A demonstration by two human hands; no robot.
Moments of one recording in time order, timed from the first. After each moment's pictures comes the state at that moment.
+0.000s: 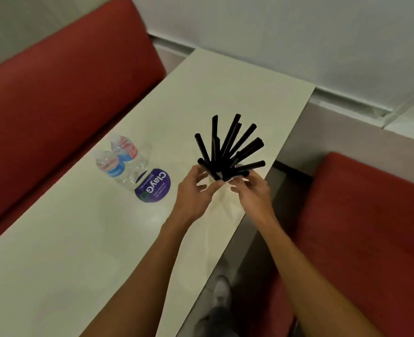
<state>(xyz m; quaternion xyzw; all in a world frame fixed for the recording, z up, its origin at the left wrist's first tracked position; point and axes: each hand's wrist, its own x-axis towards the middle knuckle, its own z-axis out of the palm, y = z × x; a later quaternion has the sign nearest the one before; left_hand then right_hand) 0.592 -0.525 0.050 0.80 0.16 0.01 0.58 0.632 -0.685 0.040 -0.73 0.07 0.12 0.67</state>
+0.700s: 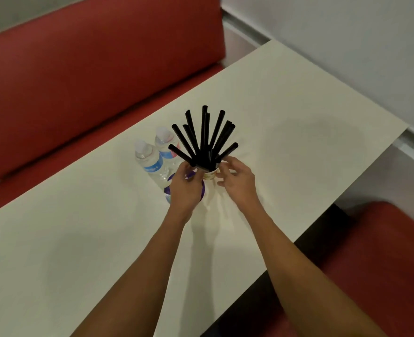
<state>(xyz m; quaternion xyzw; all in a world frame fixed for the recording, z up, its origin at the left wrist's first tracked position) 0.632 -0.420 0.024 0.66 0.45 0.14 0.59 0.718 -0.524 0.013 -0.75 -0.05 0.25 0.62</state>
